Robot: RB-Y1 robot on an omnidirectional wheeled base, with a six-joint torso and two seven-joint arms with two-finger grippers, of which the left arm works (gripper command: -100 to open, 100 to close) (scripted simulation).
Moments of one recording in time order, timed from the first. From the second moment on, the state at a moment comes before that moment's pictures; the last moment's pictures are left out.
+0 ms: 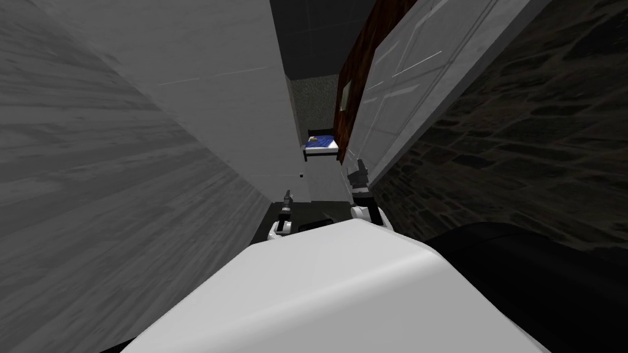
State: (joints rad) arm 0.04 0.03 0.01 -1.03 -0.32 -0.73 0.23
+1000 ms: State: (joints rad) arm -0.04 -0.03 0.01 -0.81 -0.37 -0.77 0.24
